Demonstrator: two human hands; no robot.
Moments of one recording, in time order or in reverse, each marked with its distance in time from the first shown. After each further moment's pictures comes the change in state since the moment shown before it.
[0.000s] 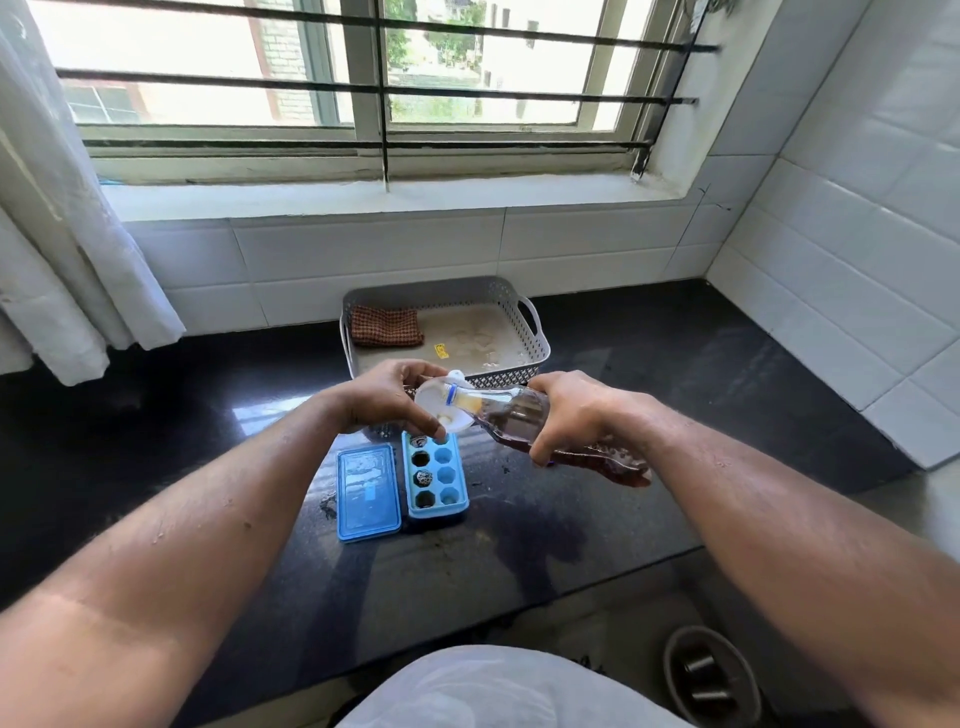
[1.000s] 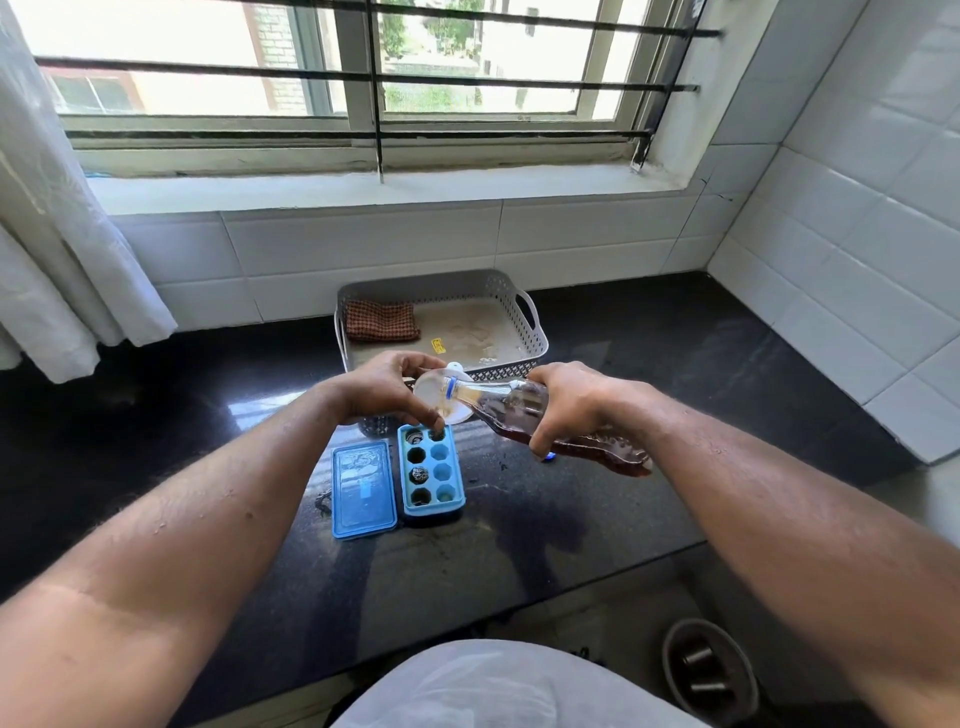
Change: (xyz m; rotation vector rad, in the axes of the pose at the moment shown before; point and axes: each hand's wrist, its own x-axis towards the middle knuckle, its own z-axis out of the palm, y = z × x) left_hand 0.011 0.003 -0.002 0.023 0.005 -0.029; right_hand 0.011 0.004 -0.004 -0.026 -0.003 0.011
